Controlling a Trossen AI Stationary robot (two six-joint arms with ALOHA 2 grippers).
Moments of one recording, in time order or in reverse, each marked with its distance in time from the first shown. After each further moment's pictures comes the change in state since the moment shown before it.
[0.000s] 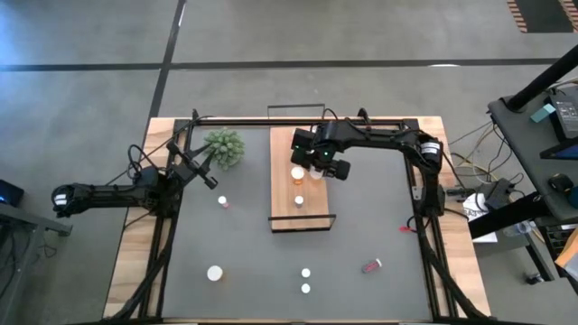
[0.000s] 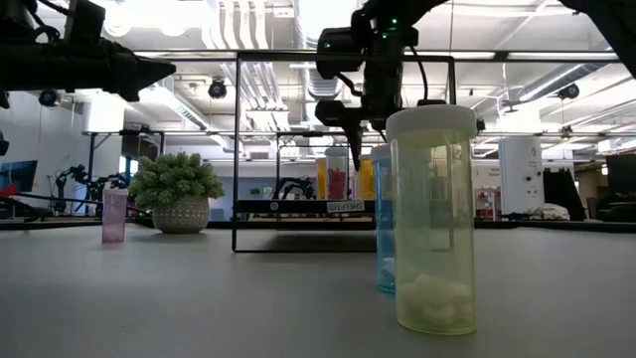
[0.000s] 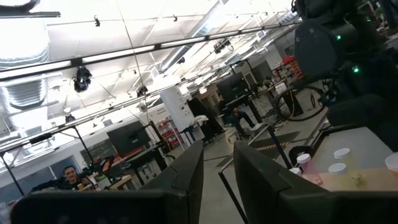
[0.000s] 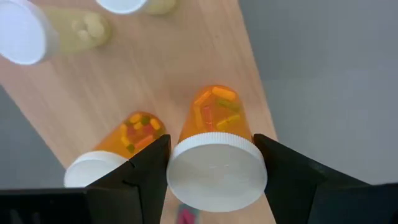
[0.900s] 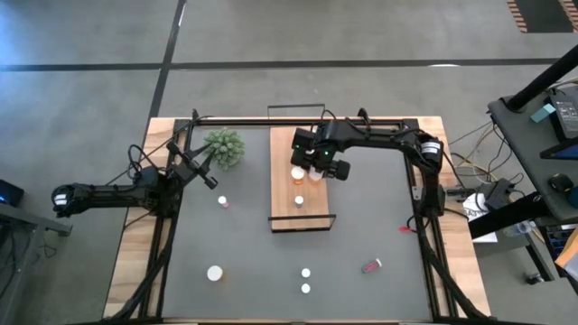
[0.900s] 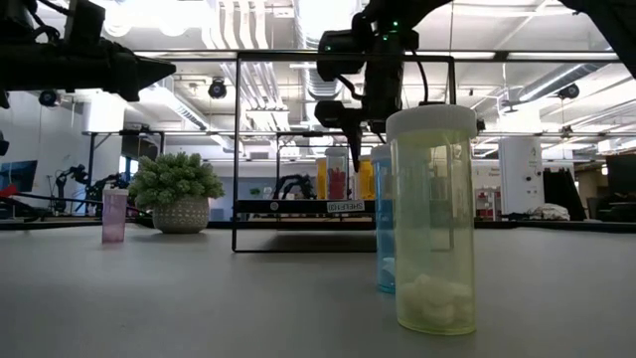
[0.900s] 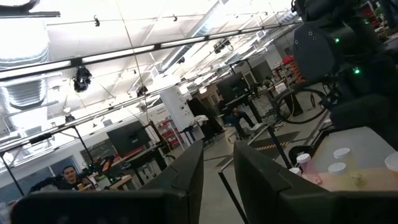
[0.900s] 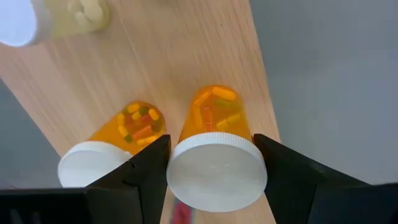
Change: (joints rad) left arm 0.000 0.000 0.000 0.000 0.000 0.000; right arm -0.004 0.000 -0.017 0.018 -0.045 -0.041
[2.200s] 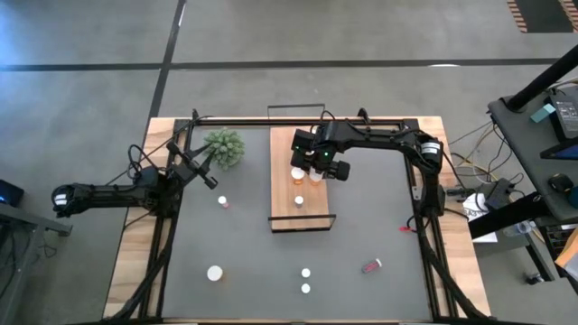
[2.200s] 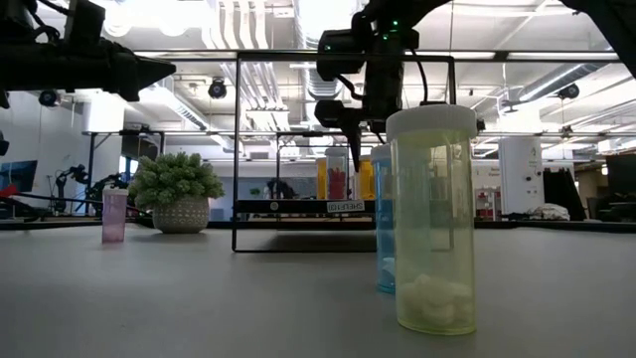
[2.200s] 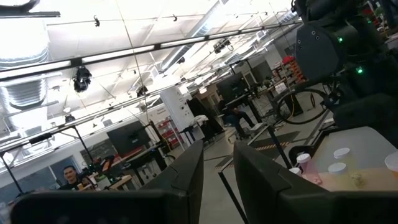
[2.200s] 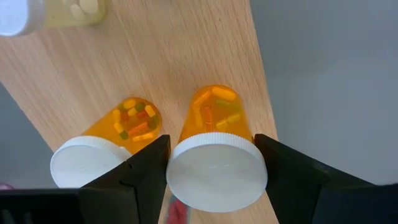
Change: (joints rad) left arm 0.000 0.000 0.000 0.000 0.000 0.000; right arm 0.006 0.000 -0.001 -0.004 0.001 -0.007
